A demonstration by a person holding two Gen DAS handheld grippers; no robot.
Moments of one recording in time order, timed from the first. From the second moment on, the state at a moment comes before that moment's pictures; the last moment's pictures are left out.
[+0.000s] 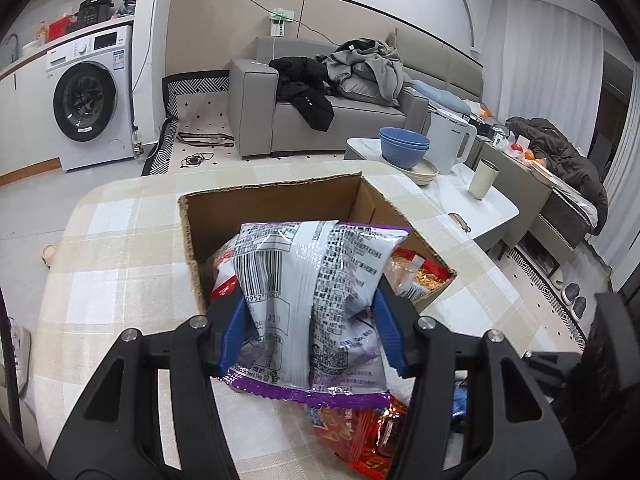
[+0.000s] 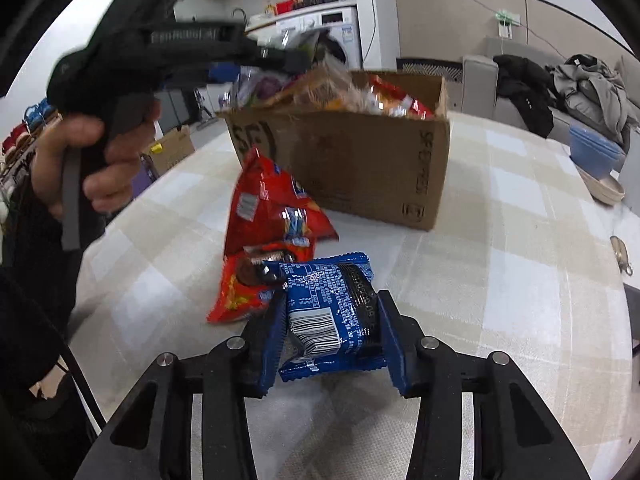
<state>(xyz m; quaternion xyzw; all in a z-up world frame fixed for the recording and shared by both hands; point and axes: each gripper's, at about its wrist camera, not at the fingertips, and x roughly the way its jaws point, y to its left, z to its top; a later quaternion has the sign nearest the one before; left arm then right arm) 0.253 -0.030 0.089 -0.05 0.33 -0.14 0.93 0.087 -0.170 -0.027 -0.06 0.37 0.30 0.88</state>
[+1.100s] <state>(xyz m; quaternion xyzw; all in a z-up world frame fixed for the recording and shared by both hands) 0.280 -0.010 0.074 -0.04 0.34 -0.08 0.93 0.176 -0.119 0.051 0.00 0.23 0.22 0.95</state>
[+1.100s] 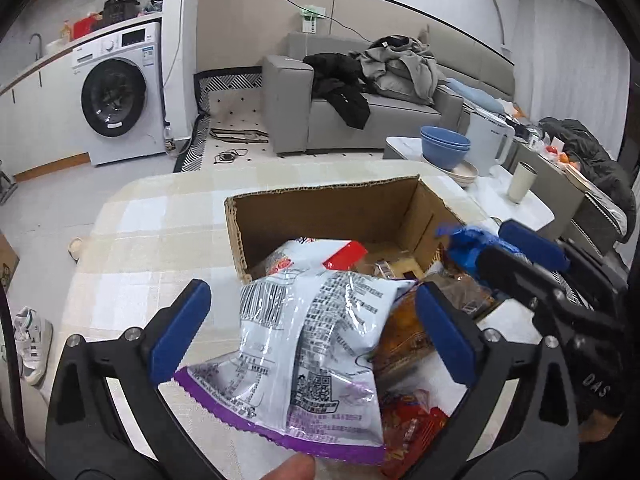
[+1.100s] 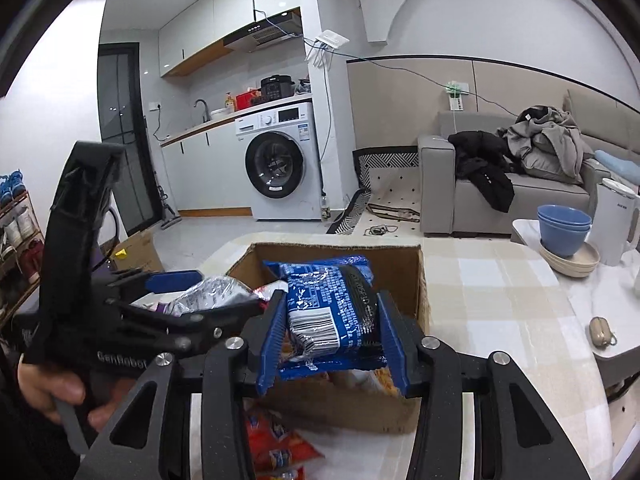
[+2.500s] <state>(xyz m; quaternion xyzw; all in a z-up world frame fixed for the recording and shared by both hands) 0.139 0.008 0.036 -0.06 0.36 -0.09 0.93 0.108 -0.157 -0.016 0.01 0.37 0.27 0.89</state>
